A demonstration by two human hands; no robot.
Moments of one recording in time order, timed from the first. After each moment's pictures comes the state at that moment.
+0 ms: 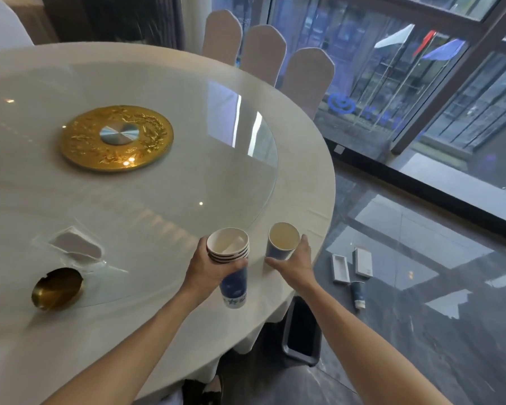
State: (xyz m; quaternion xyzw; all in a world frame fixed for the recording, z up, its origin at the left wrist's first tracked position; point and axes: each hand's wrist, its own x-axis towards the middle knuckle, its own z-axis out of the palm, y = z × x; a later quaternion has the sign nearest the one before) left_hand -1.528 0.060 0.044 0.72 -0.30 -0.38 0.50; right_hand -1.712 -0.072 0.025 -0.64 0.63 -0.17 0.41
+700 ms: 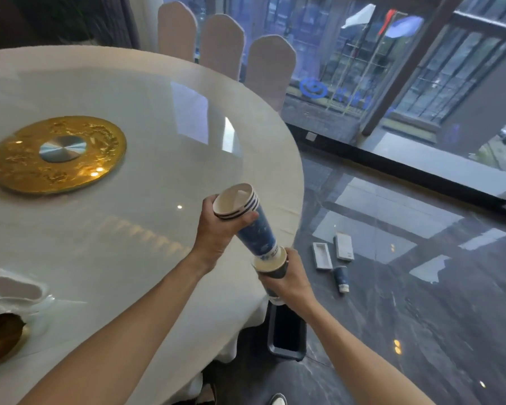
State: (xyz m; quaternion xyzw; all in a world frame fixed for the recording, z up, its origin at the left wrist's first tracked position) left_hand -1.573 -0.073 0.098 0.63 -0.33 -0.39 0.58; right_hand -1.784 -0.084 0.034 -0.66 0.58 -0.22 0.43
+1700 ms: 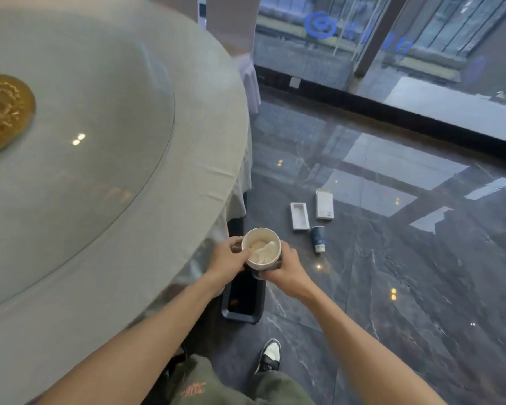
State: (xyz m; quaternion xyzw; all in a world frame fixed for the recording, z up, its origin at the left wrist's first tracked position) left_hand -1.836 -0.132 -0.020 0.72 -0.29 -0.53 0.33; right_hand -2.012 -0.170 -0.043 -0.61 0.58 -0.08 0.53
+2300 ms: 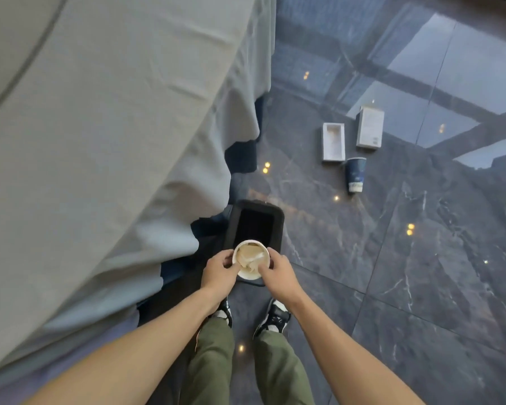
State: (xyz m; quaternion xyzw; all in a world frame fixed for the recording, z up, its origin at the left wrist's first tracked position) left_hand -1.854 -0.084 -0.329 0.80 -0.15 -0.55 0.19; right_hand -2.004 -0.136 -0.344 -0.52 0.61 0.04 0.59
